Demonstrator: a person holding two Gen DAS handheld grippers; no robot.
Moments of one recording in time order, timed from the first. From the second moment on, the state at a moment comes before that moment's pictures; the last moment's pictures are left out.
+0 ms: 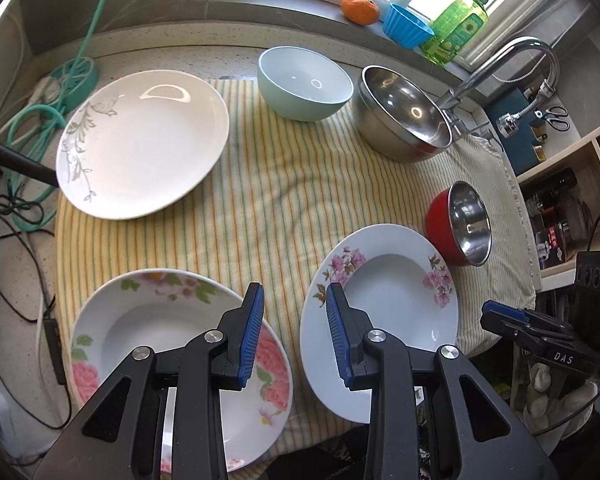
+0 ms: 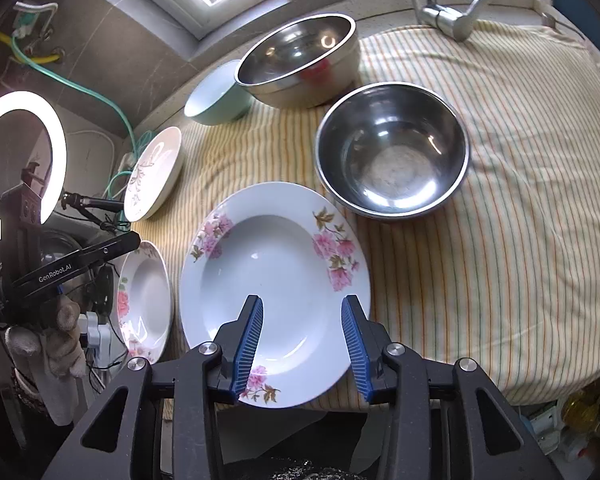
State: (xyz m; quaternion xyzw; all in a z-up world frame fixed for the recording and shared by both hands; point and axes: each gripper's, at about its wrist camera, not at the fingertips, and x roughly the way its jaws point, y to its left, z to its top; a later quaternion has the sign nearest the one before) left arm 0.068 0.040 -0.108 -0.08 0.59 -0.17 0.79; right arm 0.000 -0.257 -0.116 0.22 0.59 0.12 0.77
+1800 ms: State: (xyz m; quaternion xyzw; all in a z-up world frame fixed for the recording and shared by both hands) left arm -0.038 0.186 -0.166 -0.27 0.56 0.05 0.78; right arm 0.083 -0.042 -0.162 0.04 0.63 0.31 0.71
